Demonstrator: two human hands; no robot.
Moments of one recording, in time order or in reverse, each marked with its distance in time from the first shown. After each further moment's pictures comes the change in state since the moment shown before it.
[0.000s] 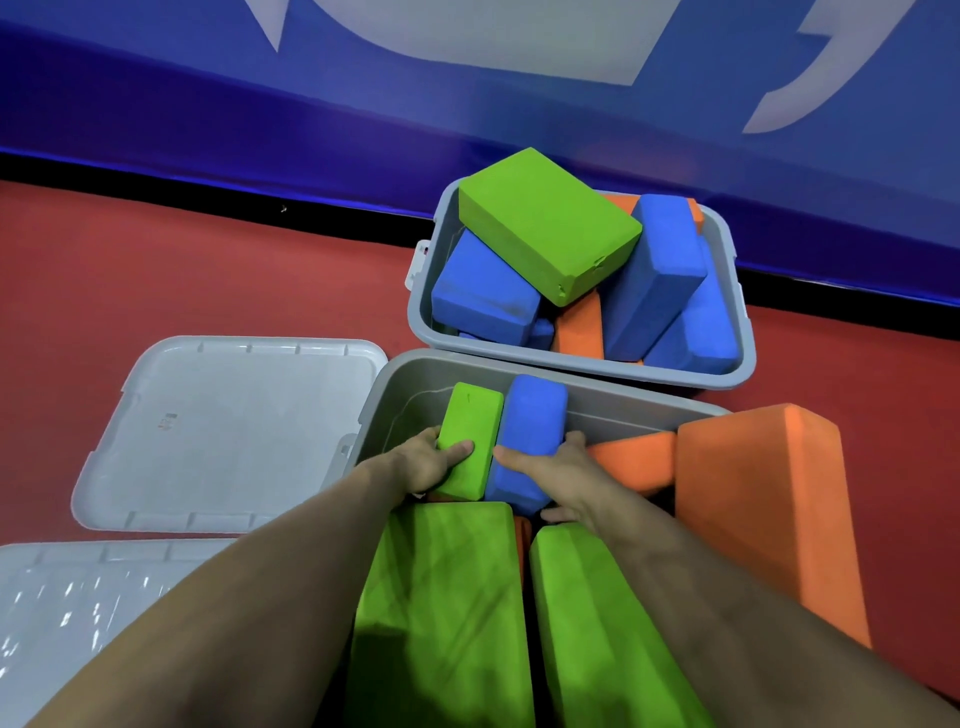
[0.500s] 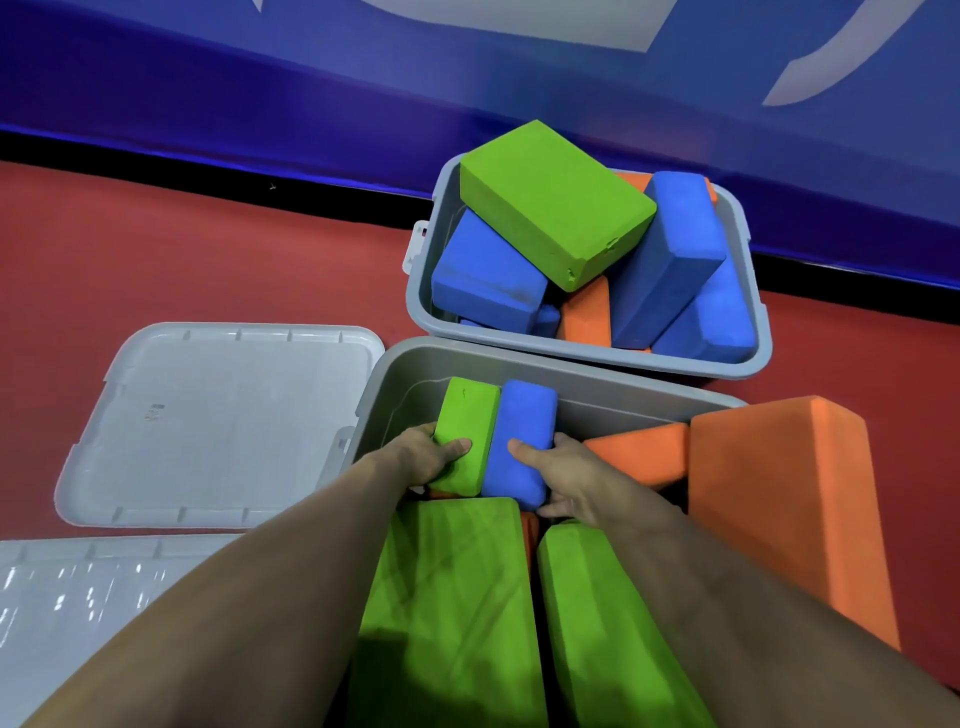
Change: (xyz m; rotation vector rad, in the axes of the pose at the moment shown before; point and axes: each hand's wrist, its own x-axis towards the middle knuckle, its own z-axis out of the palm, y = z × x) left_hand -0.004 0.010 -0.001 0.083 0.036 -0.038; right_hand 0.041 0.015 0.012 0.147 -0.133 0.050
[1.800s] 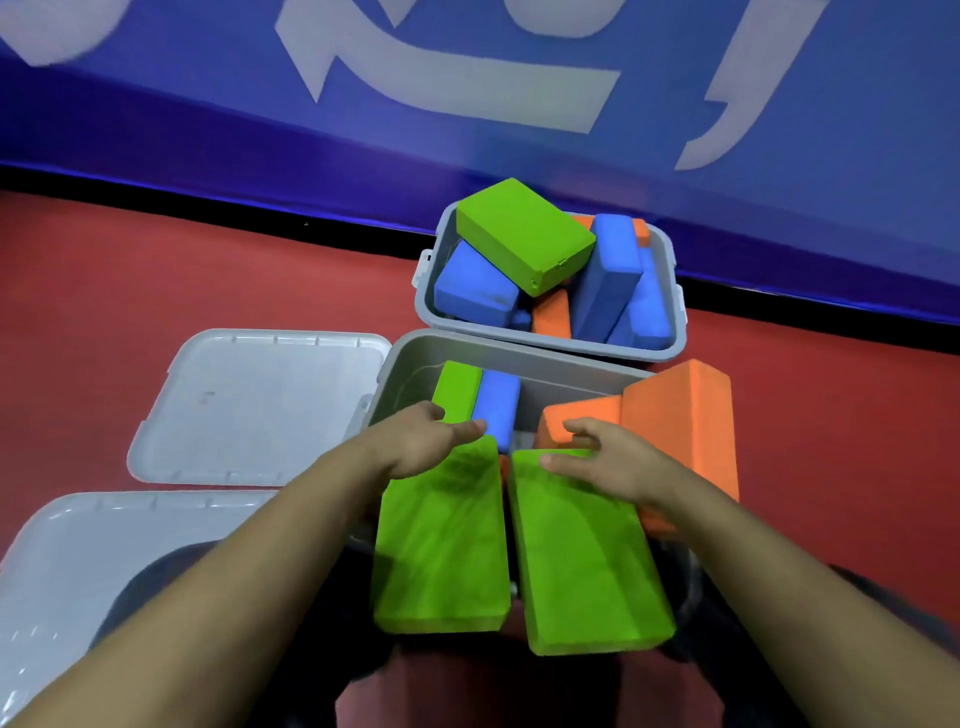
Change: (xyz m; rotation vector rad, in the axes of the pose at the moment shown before) left_hand -0.230 0.026 0.015 0.031 0.053 0.184; right_hand -0.193 0.028 -0.070 -0.706 0.073 -0.405
